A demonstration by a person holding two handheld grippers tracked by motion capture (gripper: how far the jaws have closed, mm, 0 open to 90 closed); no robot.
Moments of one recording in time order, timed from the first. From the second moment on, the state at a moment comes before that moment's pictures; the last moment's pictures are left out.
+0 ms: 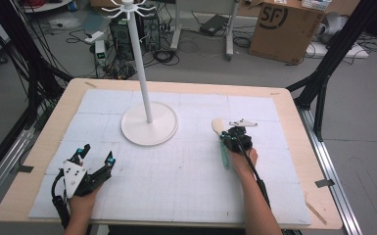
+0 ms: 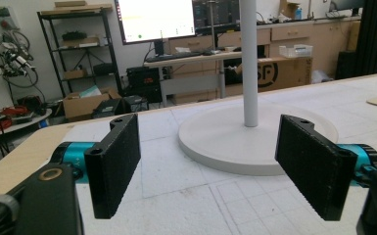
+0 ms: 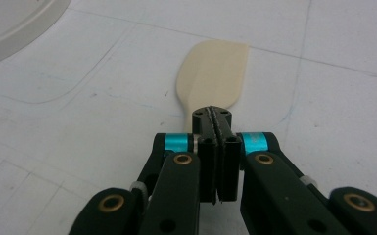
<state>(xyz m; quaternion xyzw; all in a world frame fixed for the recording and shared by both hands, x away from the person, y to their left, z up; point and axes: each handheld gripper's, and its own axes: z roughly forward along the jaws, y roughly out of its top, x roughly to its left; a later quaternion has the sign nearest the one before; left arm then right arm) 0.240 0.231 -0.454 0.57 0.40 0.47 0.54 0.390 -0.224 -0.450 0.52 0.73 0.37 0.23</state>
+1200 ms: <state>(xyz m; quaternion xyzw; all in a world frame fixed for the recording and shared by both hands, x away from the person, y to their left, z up) 0.240 0.231 -0.454 0.58 0.40 0.47 0.54 0.389 -0.214 -0.449 0.49 0.76 0.38 0.21</state>
